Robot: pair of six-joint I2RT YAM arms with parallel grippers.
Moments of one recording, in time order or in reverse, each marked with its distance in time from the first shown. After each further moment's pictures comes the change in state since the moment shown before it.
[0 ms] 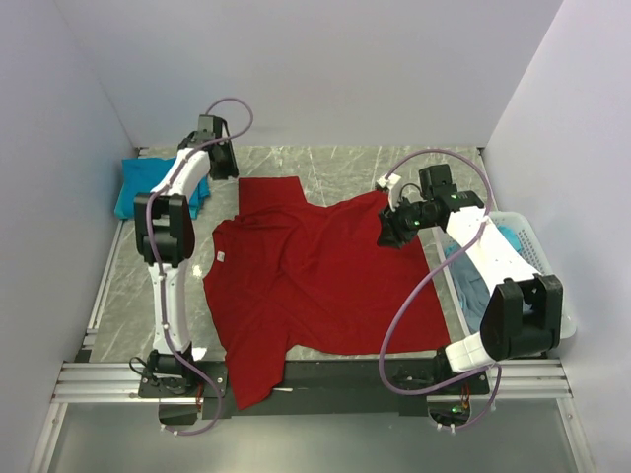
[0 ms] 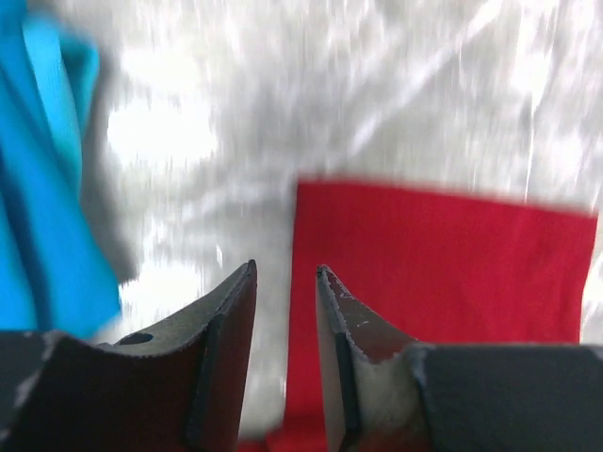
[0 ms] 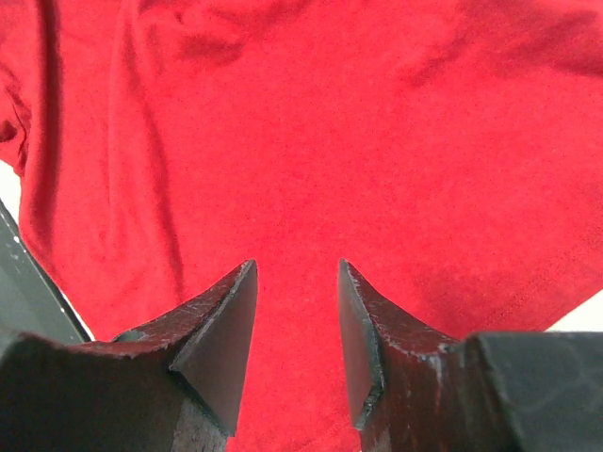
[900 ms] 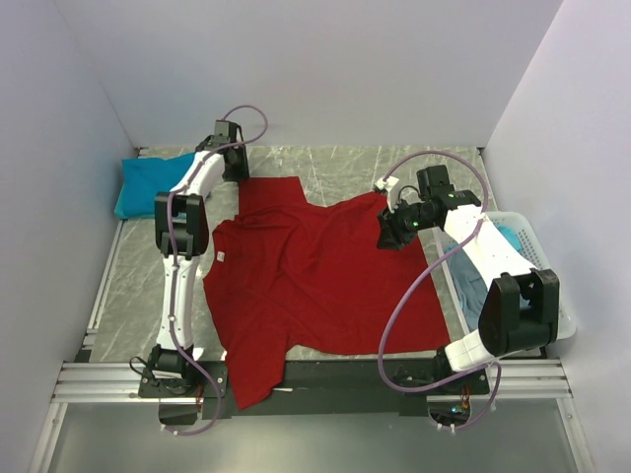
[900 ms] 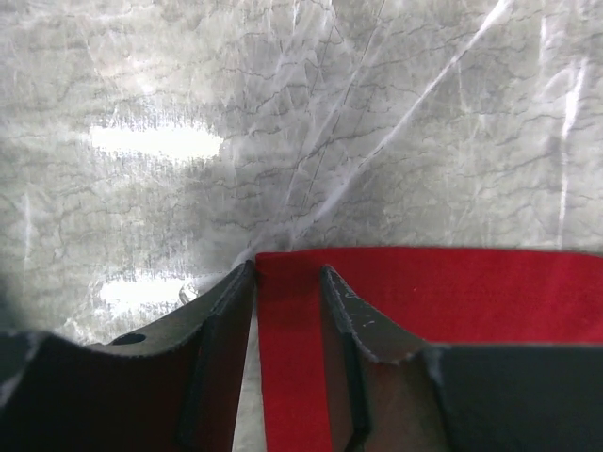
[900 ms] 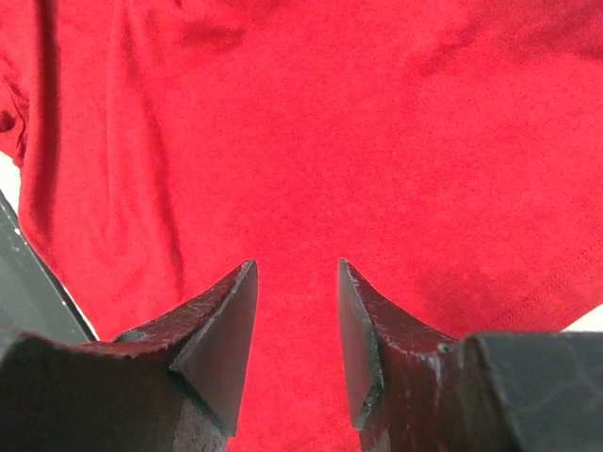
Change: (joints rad) left arm -0.023 0.249 0.252 -0.008 0.026 0.053; right arm 0.000 0.031 0.000 -0.016 -0.002 -0.015
